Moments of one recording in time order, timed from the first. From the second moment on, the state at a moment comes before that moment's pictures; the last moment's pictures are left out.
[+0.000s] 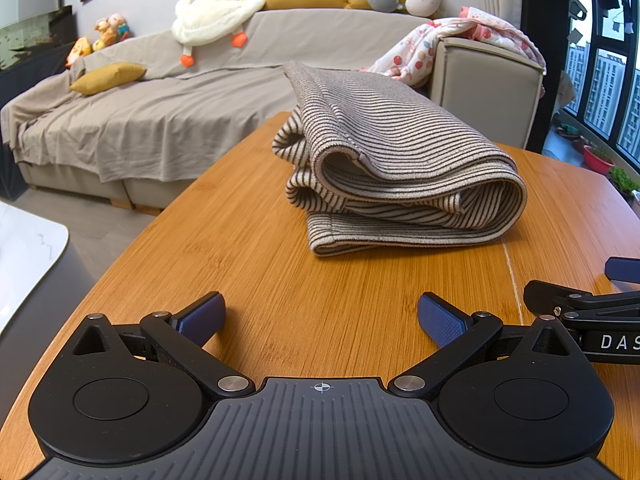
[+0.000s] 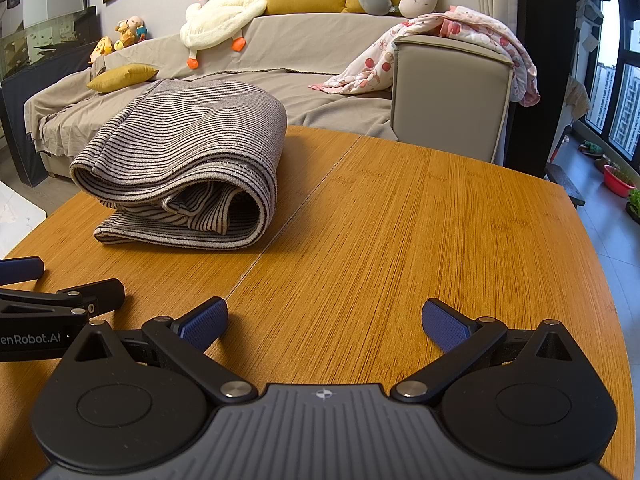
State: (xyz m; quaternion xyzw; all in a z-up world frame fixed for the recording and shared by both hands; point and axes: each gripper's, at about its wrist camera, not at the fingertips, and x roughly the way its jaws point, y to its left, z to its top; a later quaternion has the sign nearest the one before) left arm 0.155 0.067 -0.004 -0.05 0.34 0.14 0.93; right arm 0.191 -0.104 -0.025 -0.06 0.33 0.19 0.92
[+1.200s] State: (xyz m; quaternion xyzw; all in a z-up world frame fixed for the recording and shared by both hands) left arm 0.155 0.070 -0.004 -0.05 0.34 0.13 0.93; right arm 0.190 -0.104 -0.025 -0.06 0.33 0.19 0.92
